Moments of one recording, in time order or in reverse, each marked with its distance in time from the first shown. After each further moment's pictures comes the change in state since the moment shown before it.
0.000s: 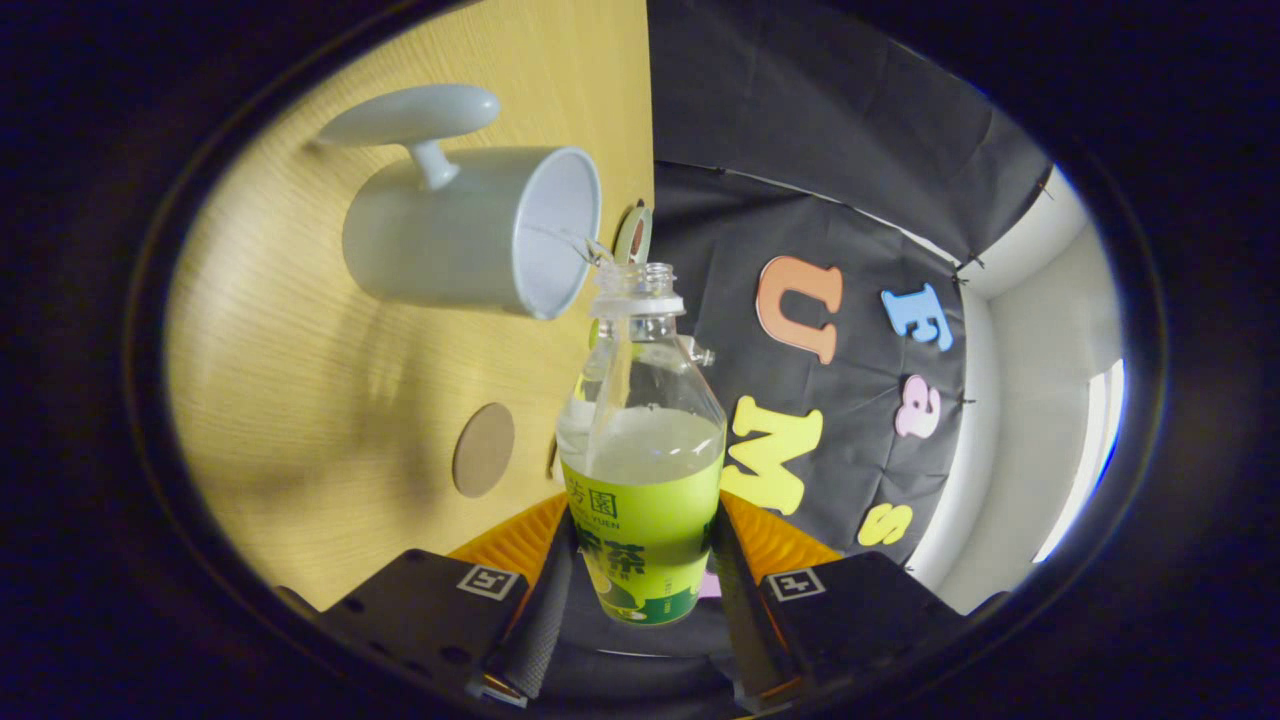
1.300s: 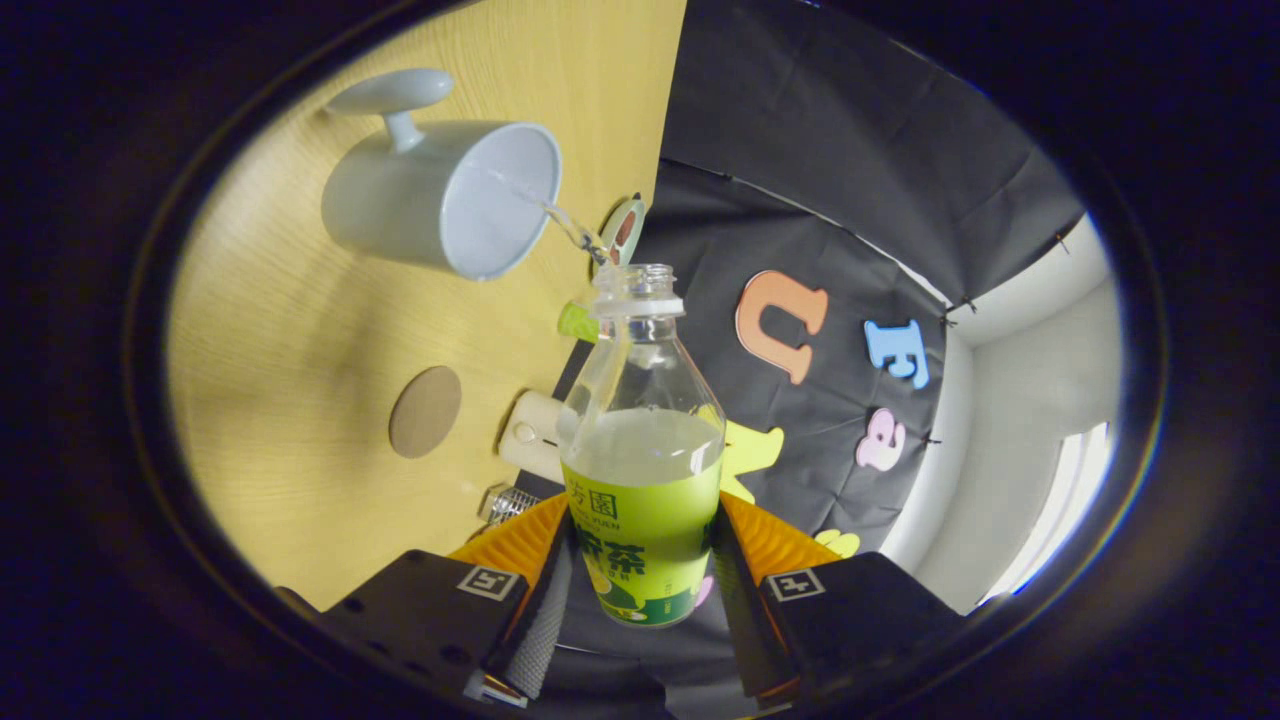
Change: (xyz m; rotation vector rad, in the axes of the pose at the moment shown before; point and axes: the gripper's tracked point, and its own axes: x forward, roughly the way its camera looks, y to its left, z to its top) arm 0.002 -0.044 0.000 -0.144 0.014 -0.090
